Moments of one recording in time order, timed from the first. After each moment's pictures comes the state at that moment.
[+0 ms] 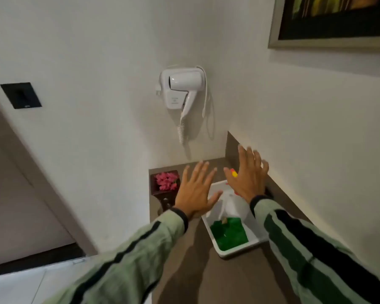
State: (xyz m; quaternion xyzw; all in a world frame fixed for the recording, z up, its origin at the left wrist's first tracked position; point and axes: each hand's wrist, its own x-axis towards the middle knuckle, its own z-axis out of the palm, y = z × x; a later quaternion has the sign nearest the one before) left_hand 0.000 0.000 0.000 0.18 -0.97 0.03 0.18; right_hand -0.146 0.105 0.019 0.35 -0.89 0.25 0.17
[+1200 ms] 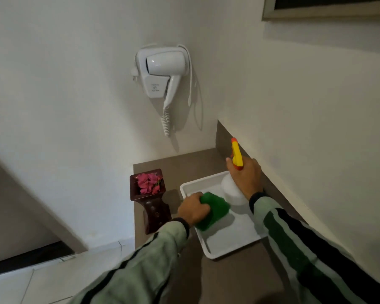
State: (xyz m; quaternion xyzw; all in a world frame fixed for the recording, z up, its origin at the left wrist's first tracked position) left_hand -0.054 0.004 -0.058 0.35 -0.83 -0.43 0.02; right_hand -0.196 0.102 -0.003 0.27 -0.83 0.49 0.02
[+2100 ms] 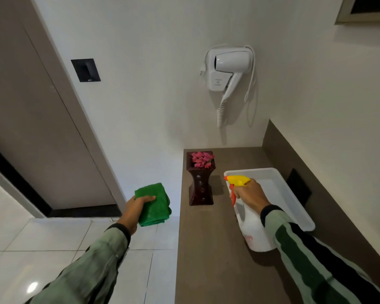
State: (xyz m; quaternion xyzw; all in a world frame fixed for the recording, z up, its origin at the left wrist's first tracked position) left_hand 0.230 -0.066 -0.063 0.52 -0.46 -0.66 0.29; right_hand -0.069 0.095 -0.028 0.33 -0.79 0.45 -0.28
